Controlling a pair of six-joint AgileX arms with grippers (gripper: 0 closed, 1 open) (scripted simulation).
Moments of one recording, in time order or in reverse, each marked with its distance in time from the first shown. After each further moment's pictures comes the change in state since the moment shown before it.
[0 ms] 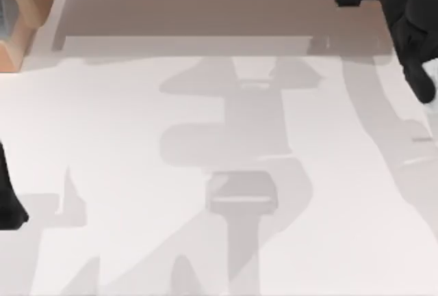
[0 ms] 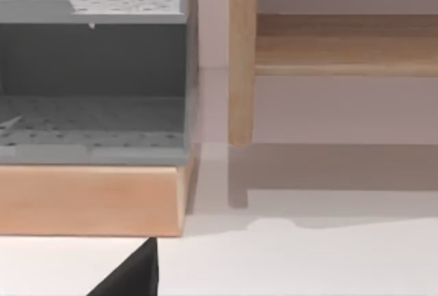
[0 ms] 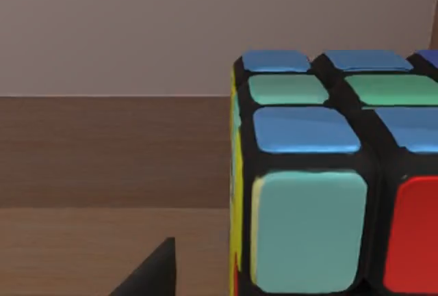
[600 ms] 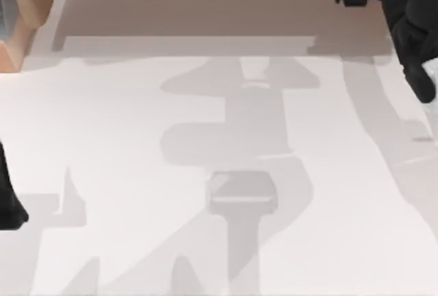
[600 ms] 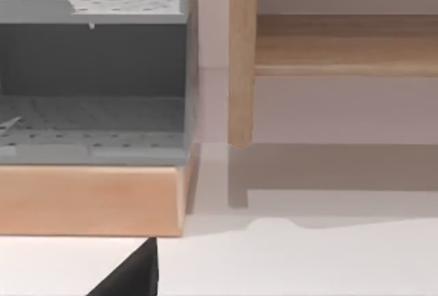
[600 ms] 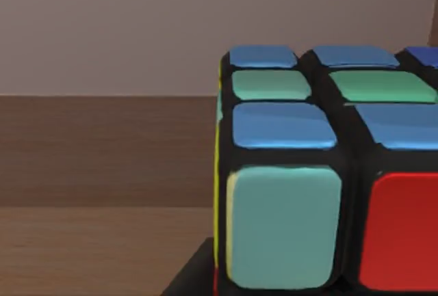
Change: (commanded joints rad) left arm 0.000 0.000 0.000 0.000 0.000 0.000; right arm 0.000 0.000 0.000 0.000 0.000 0.000
